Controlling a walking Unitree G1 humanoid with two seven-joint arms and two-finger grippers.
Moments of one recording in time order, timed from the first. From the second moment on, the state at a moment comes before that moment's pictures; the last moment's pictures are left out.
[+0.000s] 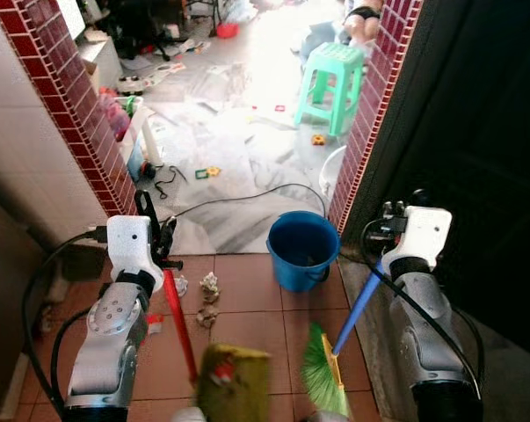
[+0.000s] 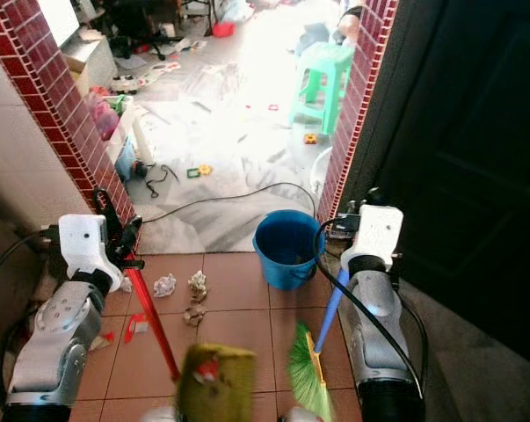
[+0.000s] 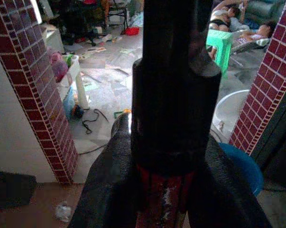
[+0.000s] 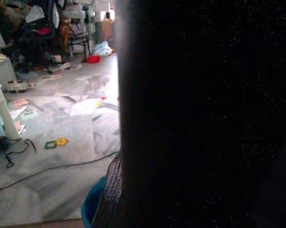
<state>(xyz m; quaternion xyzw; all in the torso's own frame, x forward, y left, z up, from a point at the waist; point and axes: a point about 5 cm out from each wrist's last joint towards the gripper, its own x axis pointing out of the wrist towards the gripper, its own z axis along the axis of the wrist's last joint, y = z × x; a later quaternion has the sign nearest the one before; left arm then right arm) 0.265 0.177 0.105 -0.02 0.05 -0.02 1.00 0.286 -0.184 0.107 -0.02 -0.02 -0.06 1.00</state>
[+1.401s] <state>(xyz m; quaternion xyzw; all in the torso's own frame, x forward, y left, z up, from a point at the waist) 0.313 0.206 0.239 -0.11 -0.15 0.04 0.98 0.289 -0.189 0.100 -0.05 0.00 -0.05 1.00</state>
